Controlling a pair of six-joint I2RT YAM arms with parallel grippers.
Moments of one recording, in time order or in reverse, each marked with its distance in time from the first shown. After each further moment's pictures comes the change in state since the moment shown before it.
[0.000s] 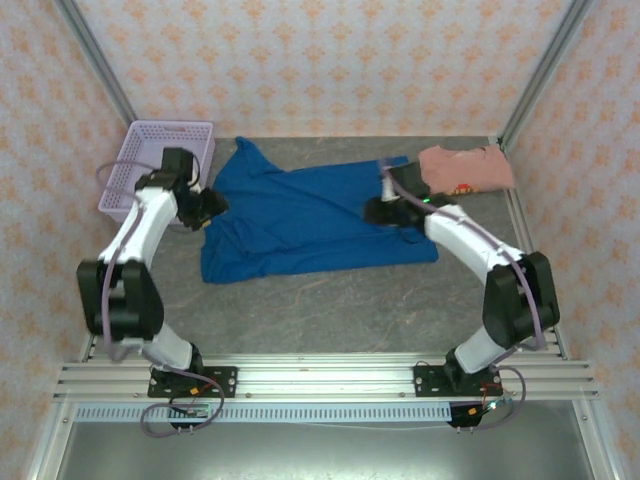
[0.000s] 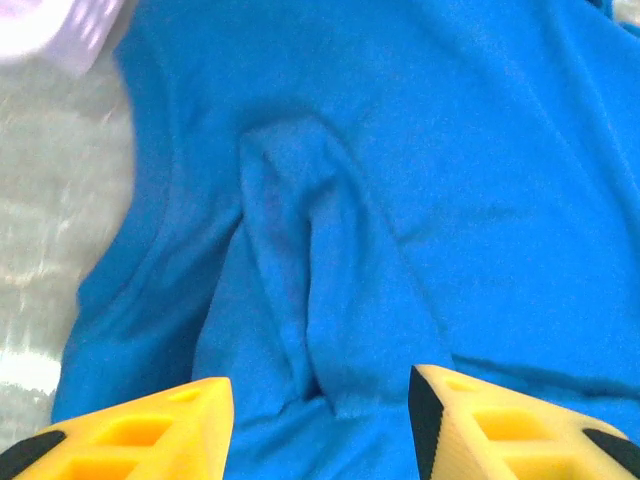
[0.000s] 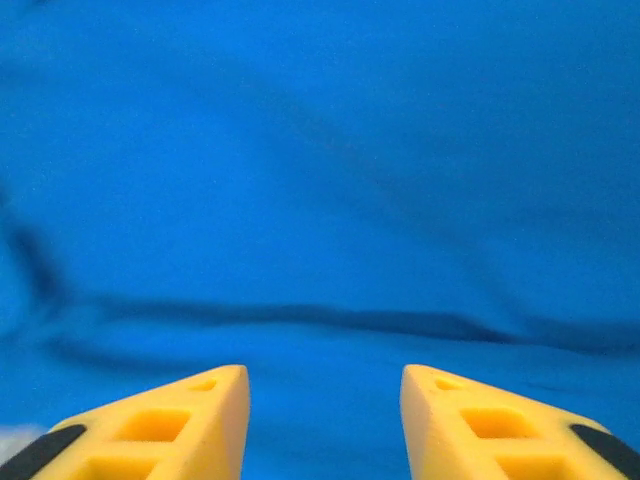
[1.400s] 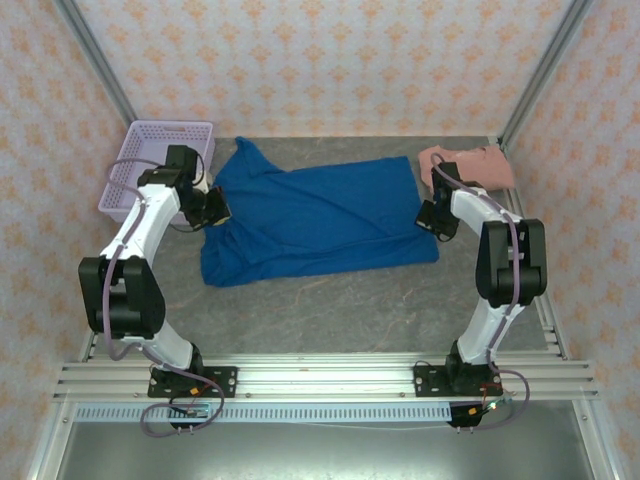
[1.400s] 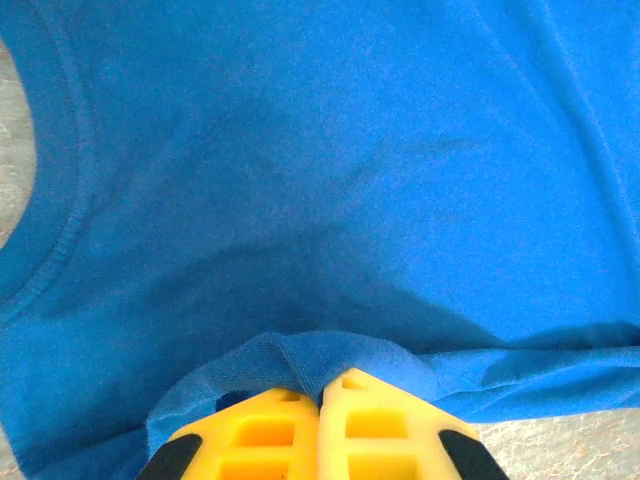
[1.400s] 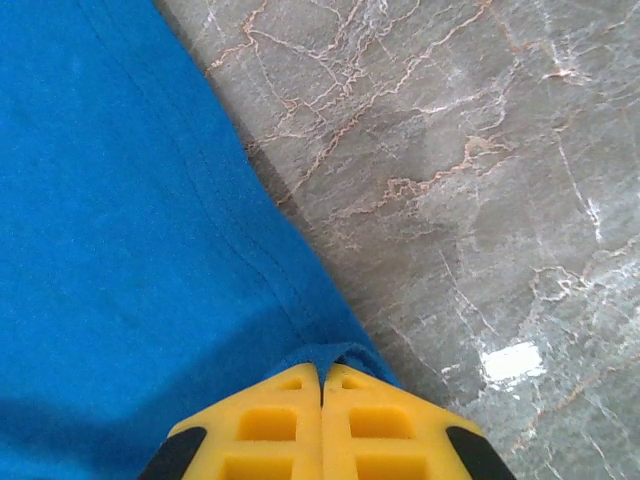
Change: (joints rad) left arm -0.018 0.082 0.126 -0.104 0.124 0.080; right arm -0.420 0.241 0.091 -0.256 0.134 0.180
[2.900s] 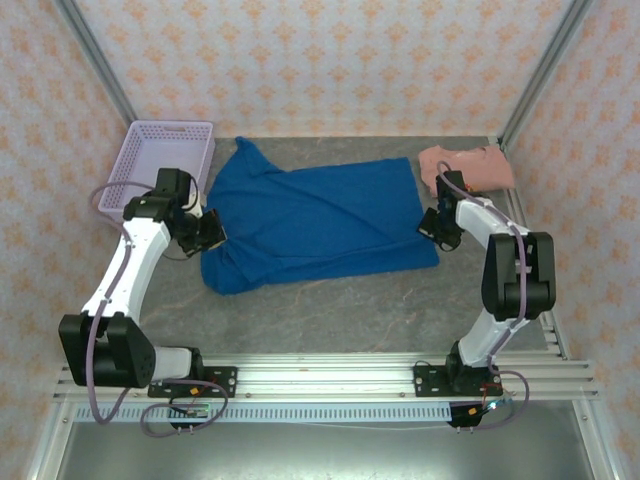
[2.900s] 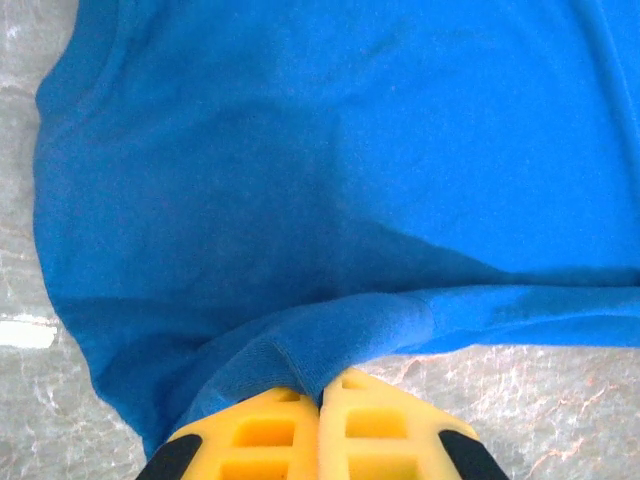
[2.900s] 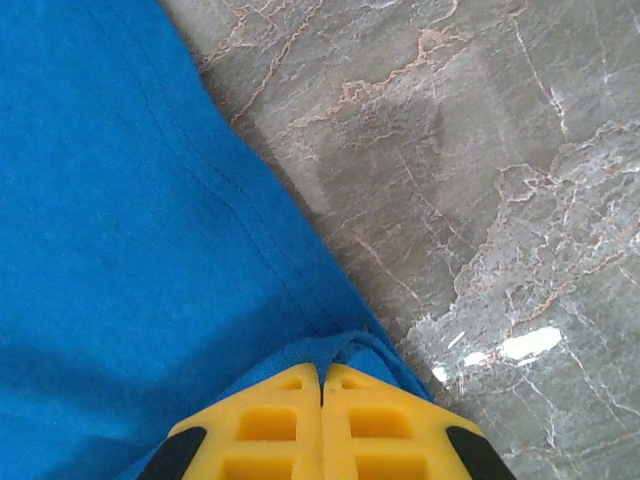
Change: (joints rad) left arm -0.023 -0.263 -0.179 -0.086 -0.010 -0.019; right arm -0.011 -0.089 -0.115 0.021 -0.034 0.043
